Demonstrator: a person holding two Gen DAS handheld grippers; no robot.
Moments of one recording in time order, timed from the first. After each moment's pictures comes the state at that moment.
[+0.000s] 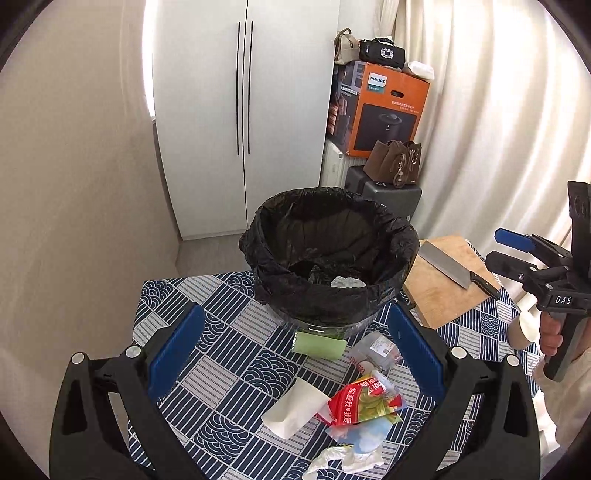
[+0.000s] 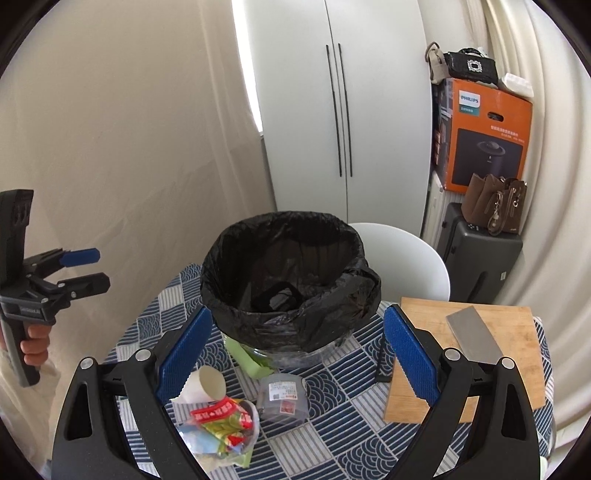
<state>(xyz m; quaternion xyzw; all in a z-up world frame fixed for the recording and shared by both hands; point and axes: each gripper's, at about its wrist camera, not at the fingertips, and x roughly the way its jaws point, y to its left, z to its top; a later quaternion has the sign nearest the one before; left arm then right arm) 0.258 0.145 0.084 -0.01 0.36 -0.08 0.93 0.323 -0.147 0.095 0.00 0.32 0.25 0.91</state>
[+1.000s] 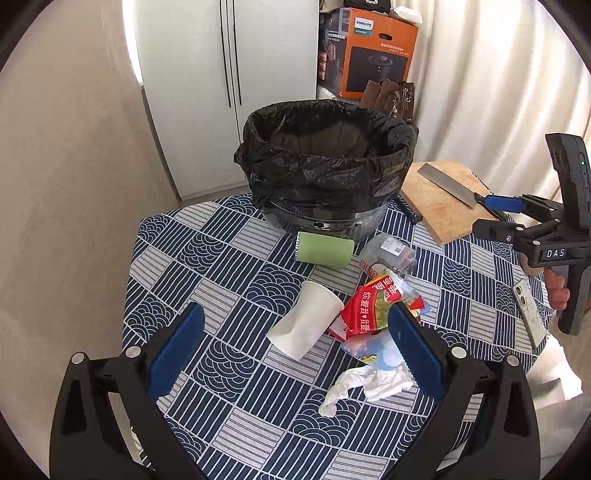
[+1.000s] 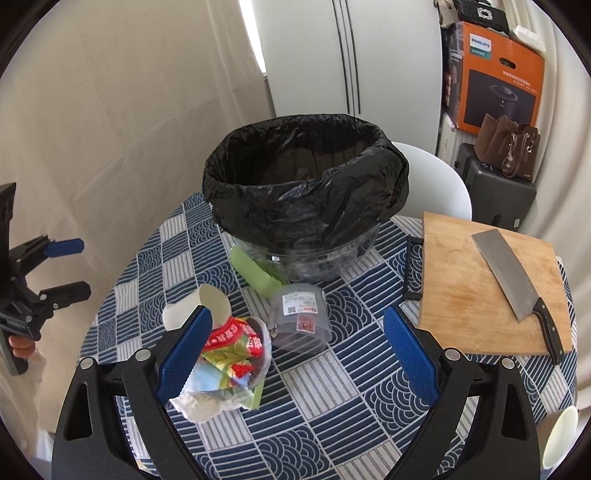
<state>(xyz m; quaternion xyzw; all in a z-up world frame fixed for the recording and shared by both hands) 0.206 0.147 0.011 0.04 0.44 -0.09 0.89 0.290 -0.136 0.009 -0.02 0.43 0.26 0.87</state>
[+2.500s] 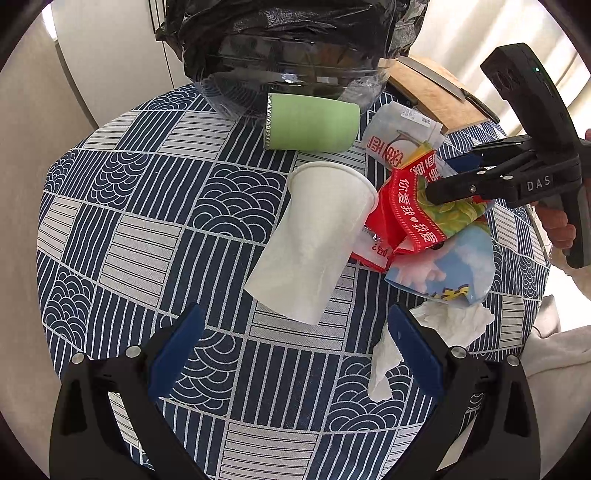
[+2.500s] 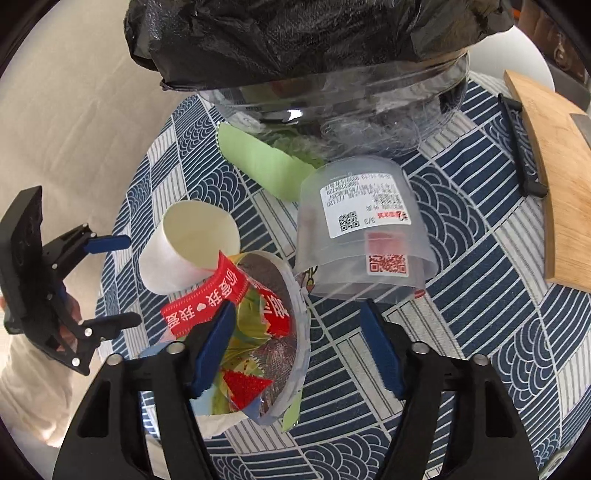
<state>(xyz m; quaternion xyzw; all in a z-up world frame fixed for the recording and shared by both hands) 0.260 0.158 -0.128 0.08 0.57 -0.22 0.79 0.339 -0.065 -0.127 0.04 0.62 0.31 0.72</state>
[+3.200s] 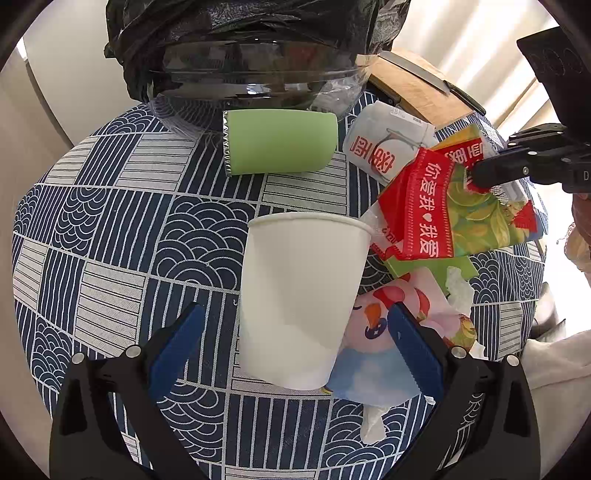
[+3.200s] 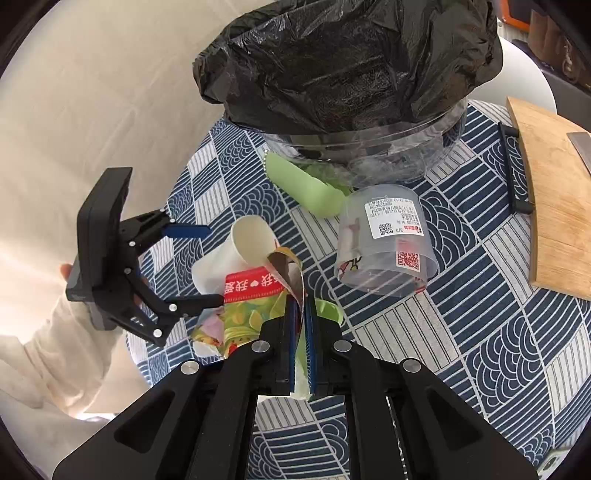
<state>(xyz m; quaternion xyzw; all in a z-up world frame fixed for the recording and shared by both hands) 0.289 0.130 -0.139 0.09 0.57 -0.26 0.78 0.321 -0.091 -0.077 0.06 0.58 0.34 0.74</state>
